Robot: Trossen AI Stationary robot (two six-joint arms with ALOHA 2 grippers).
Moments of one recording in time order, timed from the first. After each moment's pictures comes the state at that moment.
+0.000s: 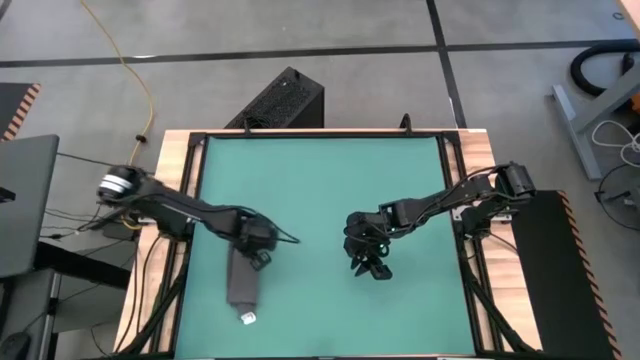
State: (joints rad) left arm -0.21 1.47 0.81 -0.76 -0.01 -0.94; right arm 0.14 1.60 0.94 -0.25 -0.50 0.02
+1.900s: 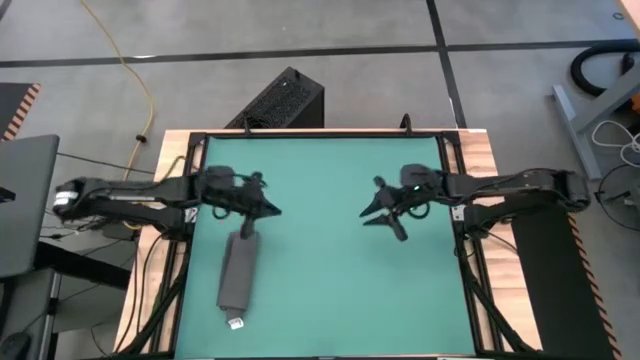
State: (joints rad) left arm 0.15 0.92 0.58 -0.05 0.22 -0.09; right arm -0.16 1.05 0.61 0.02 -0.41 -0.05
